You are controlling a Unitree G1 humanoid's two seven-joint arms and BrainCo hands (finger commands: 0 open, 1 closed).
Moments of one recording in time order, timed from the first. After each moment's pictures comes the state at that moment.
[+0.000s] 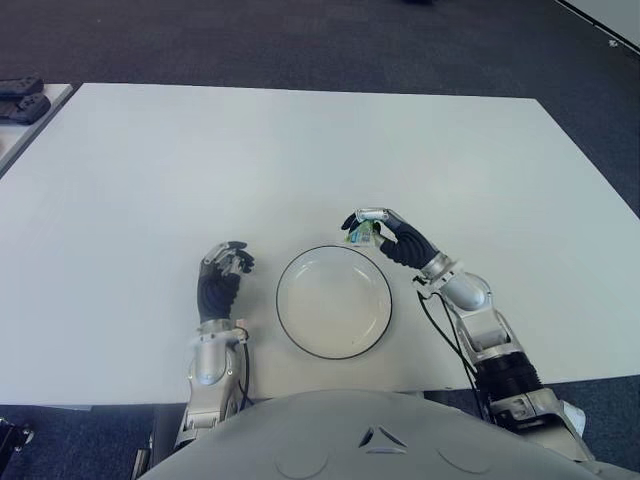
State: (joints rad) left arm 0.42 -0.08 -0.02 0.12 0.01 -0.45 0.15; right arm -0.01 -0.38 0.22 0.08 -0.15 -0.50 0.35
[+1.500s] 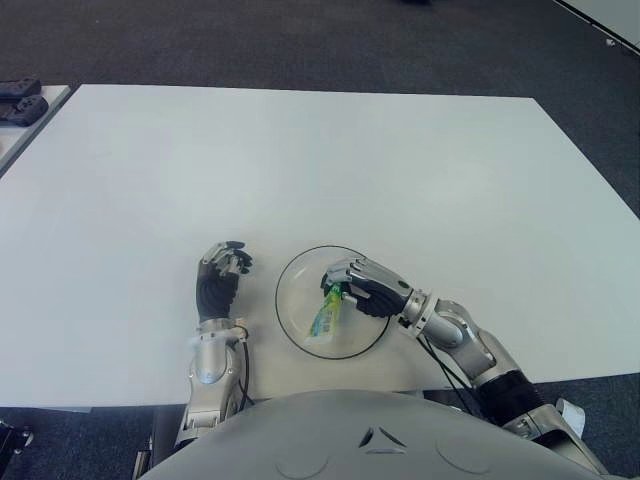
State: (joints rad) left arm 0.42 -0.08 -0.02 0.11 0.02 -0.43 0.18; right arm 0.04 -0.44 0.38 0.16 -0.57 -0.72 0.19
